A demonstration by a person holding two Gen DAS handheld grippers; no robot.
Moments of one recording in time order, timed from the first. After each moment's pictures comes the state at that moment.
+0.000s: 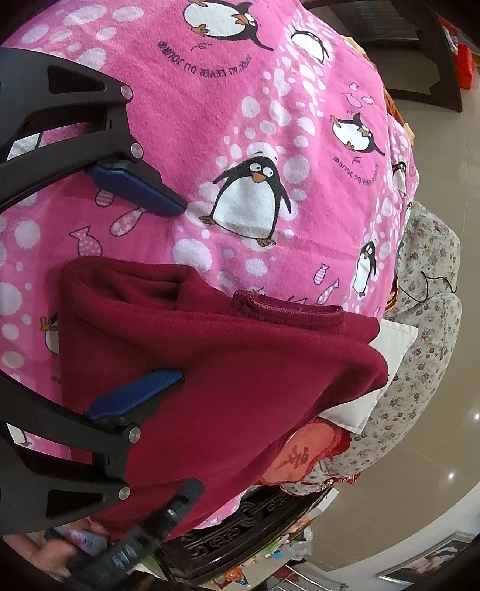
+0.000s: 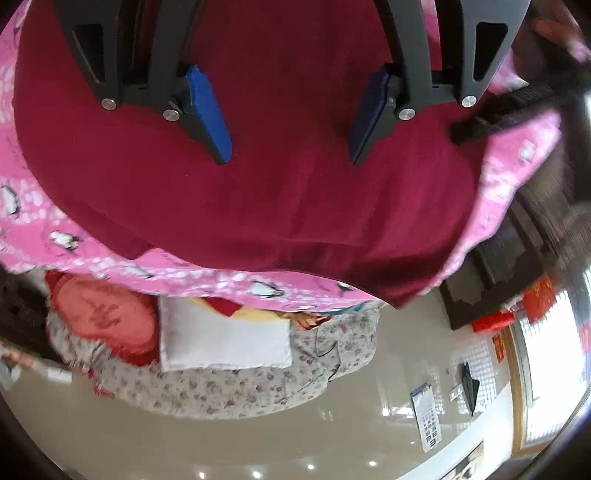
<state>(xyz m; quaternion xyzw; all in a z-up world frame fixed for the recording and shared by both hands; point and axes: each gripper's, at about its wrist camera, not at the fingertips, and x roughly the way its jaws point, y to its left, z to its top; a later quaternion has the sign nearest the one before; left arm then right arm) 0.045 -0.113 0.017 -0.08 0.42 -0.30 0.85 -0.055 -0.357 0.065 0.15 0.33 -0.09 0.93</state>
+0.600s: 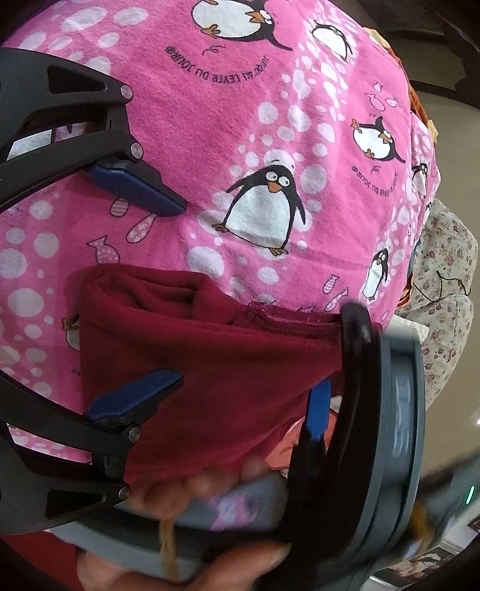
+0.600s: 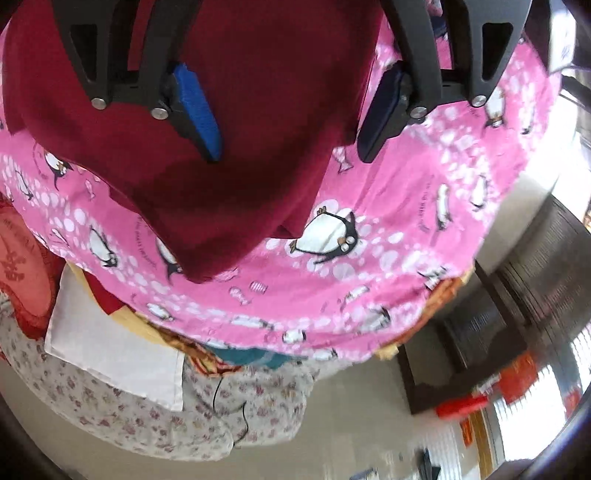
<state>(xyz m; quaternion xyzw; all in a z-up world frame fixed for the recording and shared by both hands) 0.052 -0.095 0.020 -0.11 0.45 -0.32 0.82 0.137 -0.257 0.077 0.05 0.49 -0.03 0.87</state>
